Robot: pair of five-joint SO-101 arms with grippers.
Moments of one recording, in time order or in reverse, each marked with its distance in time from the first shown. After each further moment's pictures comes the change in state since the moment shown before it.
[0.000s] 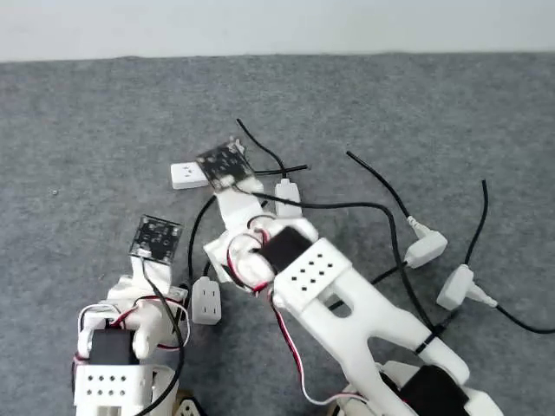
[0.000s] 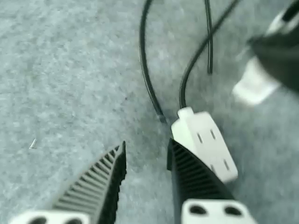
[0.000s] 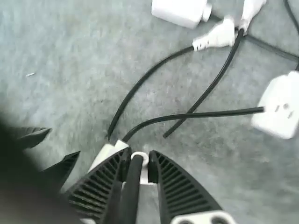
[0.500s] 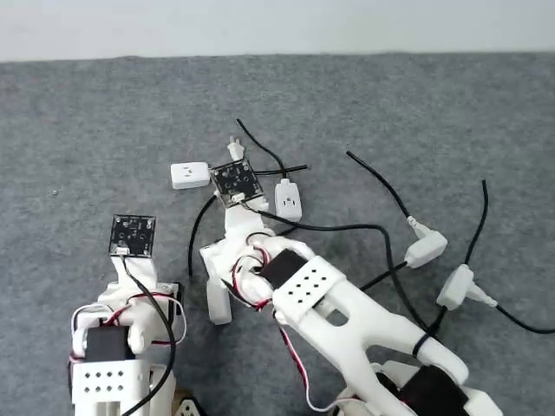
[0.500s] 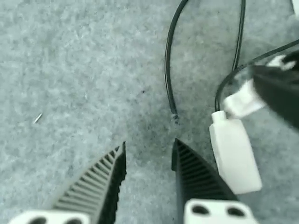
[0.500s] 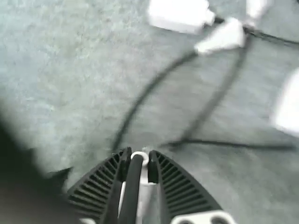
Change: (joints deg) left arm -4.0 2.5 -0.4 0.0 7.4; right arm 1.3 -1.6 8.5 -11.2 -5.4
